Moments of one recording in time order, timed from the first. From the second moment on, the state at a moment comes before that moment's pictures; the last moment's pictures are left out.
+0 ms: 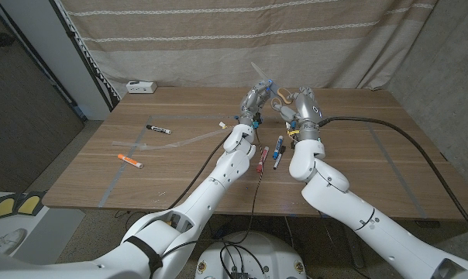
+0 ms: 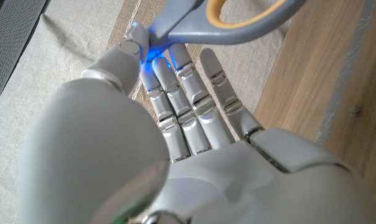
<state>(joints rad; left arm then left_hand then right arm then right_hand) 0.70 -0.09 0.49 -1.20 -0.84 -0.29 0.12 1.08 -0.20 0.78 -0.28 0.17 1.17 -0.05 0.56 0.45 1.08 -0.18 0.66 0.68 1.36 -0.21 0.25 0.23 0.72 -0.07 0.98 0.17 -0.95 -0.52 -0.68 -2.13 -0.42 -0.80 -0.60 0.85 0.06 0.00 -0.13 0.51 0.64 0.18 0.23 0.19 0.16 0.17 0.23 0.18 -0.03 0.13 0.18 0.17 0.11 0.20 0.21 0.17</state>
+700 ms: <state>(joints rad) 0.69 -0.09 0.49 -1.18 -0.85 -0.28 0.08 1.08 -0.20 0.78 -0.28 0.17 1.17 -0.05 0.57 0.45 1.08 -0.18 0.66 0.68 1.36 -0.21 0.26 0.23 0.72 -0.07 0.98 0.17 -0.93 -0.50 -0.69 -2.10 -0.42 -0.83 -0.61 0.92 0.11 0.03 -0.15 0.51 0.66 0.18 0.23 0.19 0.17 0.16 0.23 0.18 -0.06 0.11 0.17 0.17 0.13 0.18 0.21 0.17</state>
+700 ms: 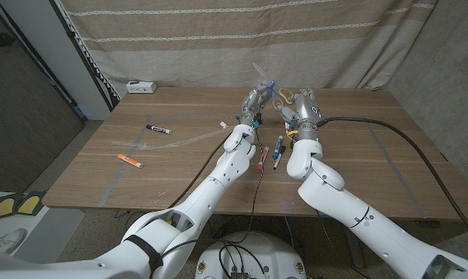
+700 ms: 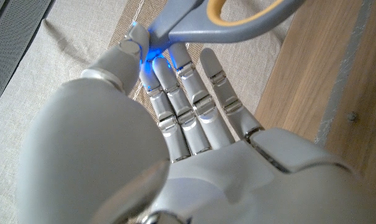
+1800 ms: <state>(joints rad) 0.68 -0.08 0.50 -1.18 -0.85 -0.26 0.03 1.09 -0.21 0.78 -0.28 0.17 1.17 -0.05 0.57 0.50 1.08 -0.18 0.66 0.68 1.36 -0.21 0.26 0.23 0.72 -0.07 0.99 0.17 -0.90 -0.49 -0.70 -2.07 -0.39 -0.90 -0.64 0.96 0.11 0.03 -0.16 0.48 0.66 0.18 0.21 0.19 0.18 0.17 0.23 0.18 -0.04 0.13 0.18 0.17 0.15 0.20 0.21 0.17</state>
